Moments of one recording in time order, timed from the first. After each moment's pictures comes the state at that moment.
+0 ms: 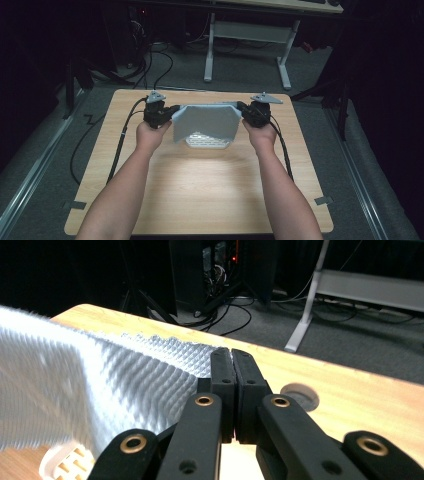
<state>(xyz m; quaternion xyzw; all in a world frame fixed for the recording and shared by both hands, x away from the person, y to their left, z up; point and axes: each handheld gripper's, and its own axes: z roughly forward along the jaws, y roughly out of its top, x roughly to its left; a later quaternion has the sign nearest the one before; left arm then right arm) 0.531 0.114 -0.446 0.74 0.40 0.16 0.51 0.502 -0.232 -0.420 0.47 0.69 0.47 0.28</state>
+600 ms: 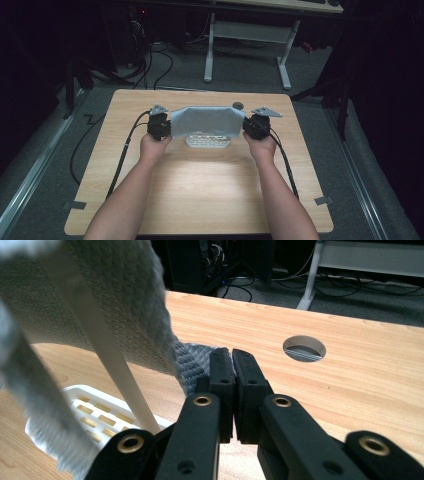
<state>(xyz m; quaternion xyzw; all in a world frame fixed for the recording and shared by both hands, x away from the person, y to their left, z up) 0.519 0.109 -0.484 0.75 0.41 0.13 0.51 0.489 -0.240 -0.465 0.50 0.69 0.46 0.26</state>
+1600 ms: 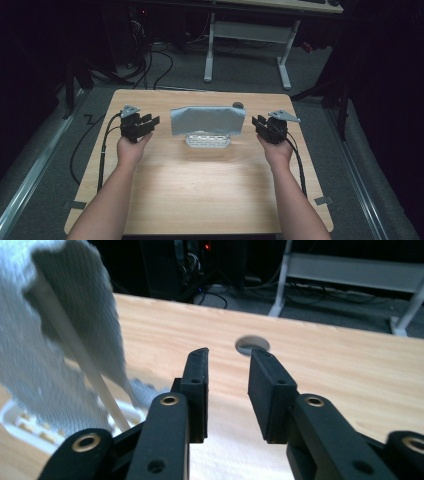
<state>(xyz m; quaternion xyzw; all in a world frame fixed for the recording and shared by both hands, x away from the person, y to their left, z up) 0.499 0.184 -0.472 0.69 0.48 0.20 0.50 0.462 -0.281 -0.449 0.51 0.68 0.44 0.30</state>
